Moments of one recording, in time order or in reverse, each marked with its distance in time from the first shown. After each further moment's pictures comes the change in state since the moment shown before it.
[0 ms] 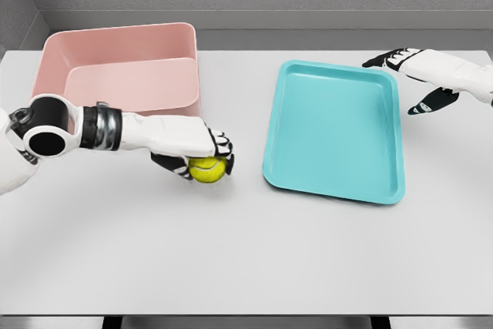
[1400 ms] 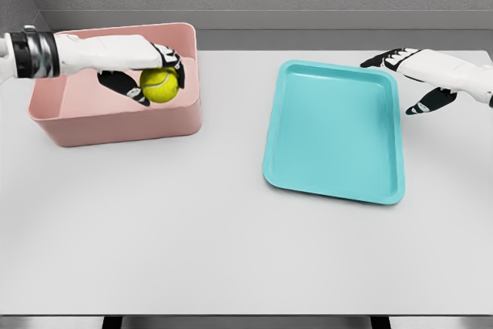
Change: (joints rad) left arm -0.175 0.018 0.046 0.325 0.131 -0.050 0.000; right arm 0.000 0.006 0.000 -0.002 0.000 0.000 0.000
